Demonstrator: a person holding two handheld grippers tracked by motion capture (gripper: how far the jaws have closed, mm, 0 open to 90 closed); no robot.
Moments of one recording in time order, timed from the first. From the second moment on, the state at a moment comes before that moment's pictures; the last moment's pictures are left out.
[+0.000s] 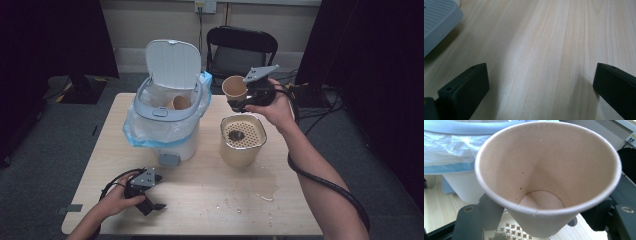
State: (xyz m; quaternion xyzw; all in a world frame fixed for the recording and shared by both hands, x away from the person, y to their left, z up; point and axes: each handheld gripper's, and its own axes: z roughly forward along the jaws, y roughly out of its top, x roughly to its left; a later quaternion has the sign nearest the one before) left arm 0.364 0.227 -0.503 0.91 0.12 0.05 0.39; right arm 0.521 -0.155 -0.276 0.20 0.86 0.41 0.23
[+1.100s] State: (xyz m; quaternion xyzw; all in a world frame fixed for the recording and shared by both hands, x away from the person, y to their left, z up) left arm 0.364 0.227 -0.503 0.91 0.12 0.05 0.39; right arm 0.527 -0.112 -0.243 0.16 0.86 0.43 0.22
